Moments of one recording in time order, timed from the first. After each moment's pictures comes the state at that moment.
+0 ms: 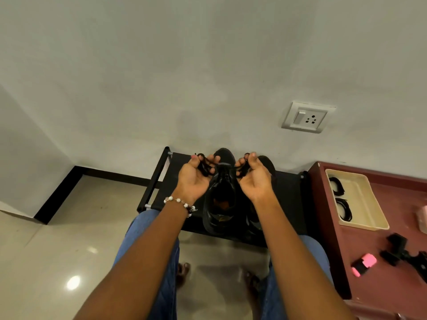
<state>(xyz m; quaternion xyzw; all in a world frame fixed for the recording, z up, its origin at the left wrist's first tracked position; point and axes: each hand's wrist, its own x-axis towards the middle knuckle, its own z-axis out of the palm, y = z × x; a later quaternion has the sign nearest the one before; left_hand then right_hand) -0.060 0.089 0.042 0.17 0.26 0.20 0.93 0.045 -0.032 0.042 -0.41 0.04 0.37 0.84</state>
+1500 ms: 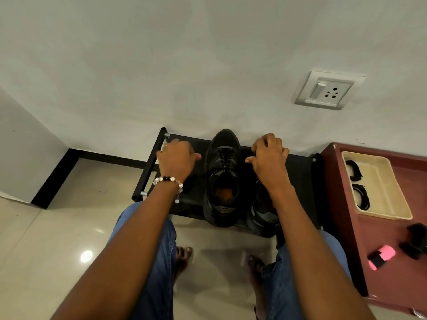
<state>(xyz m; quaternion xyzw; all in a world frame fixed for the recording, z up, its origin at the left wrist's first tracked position) -0.065 0.127 0.014 0.90 0.40 0.08 0.16 0.074 -0.048 0.020 -0.93 -0.36 -0.04 0.11</state>
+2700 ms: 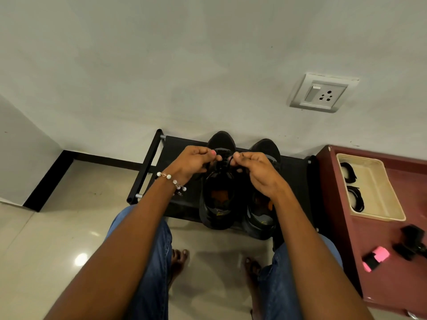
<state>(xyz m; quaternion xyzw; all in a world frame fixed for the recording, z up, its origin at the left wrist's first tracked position) -0.050 0.109 0.027 0.67 0.27 0.02 0.69 0.062 -0.049 0.023 -0.65 -0.20 0.40 0.61</state>
